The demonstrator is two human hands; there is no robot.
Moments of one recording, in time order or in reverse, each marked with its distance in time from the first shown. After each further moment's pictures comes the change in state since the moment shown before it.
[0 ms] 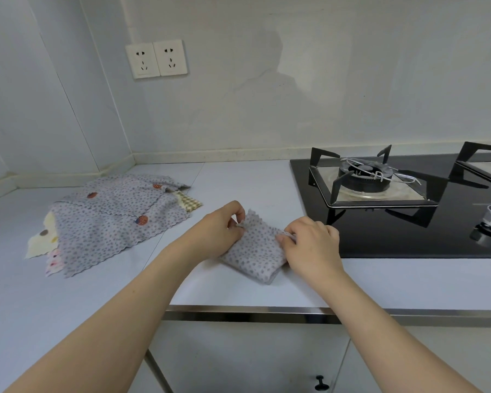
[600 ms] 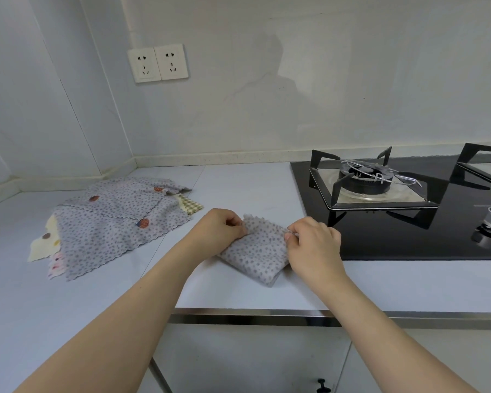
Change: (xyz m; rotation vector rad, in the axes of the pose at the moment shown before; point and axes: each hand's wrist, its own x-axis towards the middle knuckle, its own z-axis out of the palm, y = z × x) left_hand 0.007 0.004 0.003 -0.142 0.091 -0.129; right_hand 0.001 -0.001 0.000 0.032 0.018 0.033
